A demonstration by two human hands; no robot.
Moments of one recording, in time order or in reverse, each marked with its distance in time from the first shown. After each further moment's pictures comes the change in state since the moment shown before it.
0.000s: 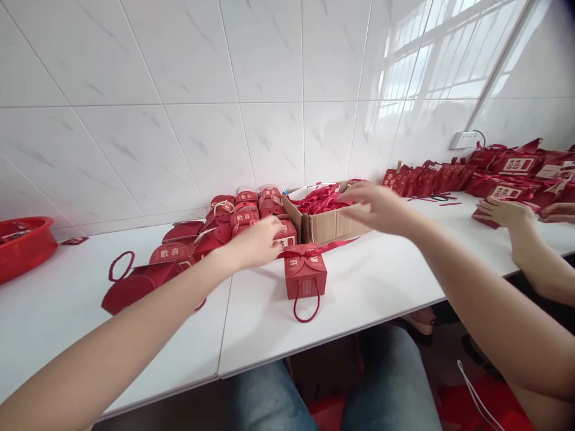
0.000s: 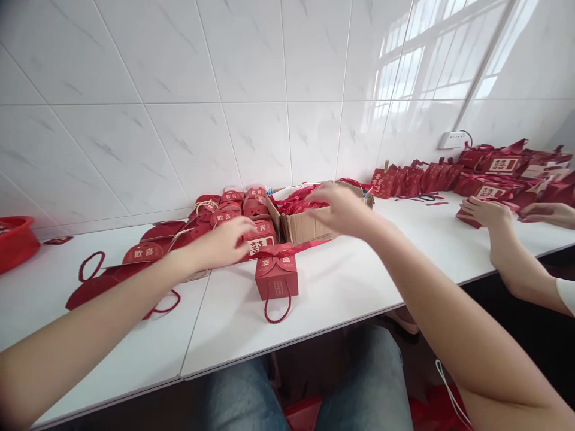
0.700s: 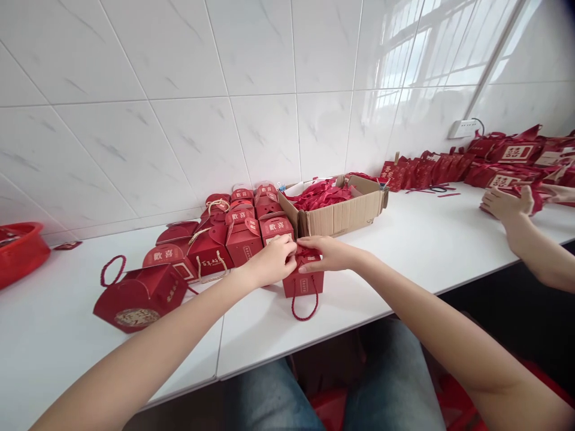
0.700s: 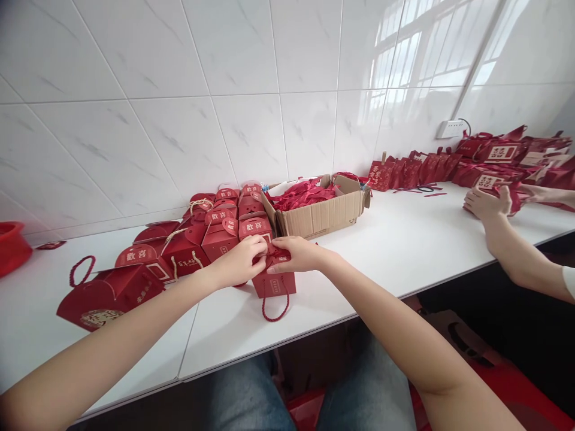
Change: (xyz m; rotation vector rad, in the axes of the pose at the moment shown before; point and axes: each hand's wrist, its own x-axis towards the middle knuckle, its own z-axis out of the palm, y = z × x) left_hand 0.006 0.014 0.057 -0.227 0.006 0.119; right_hand -0.008 -0.004 0.114 0.324 -0.418 -0.166
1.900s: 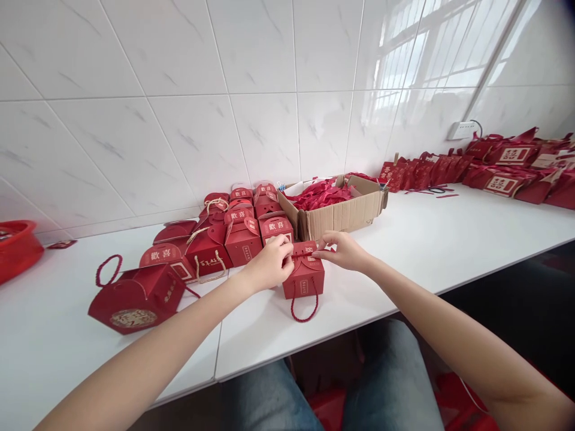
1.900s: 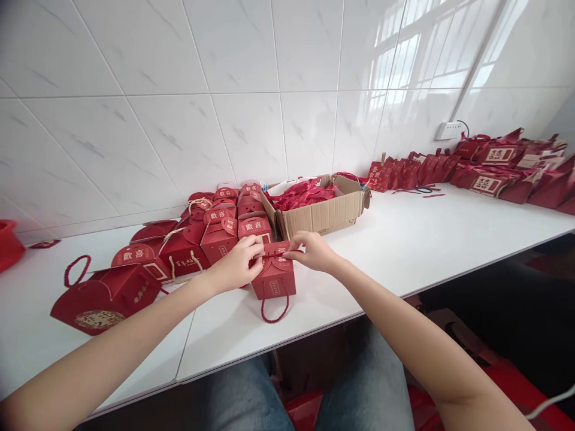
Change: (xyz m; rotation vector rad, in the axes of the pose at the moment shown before) left_hand -0.010 -0.004 0.008 -0.097 0.050 -0.051; right_hand -0.019 0.015 0.003 0.112 0.342 0.140
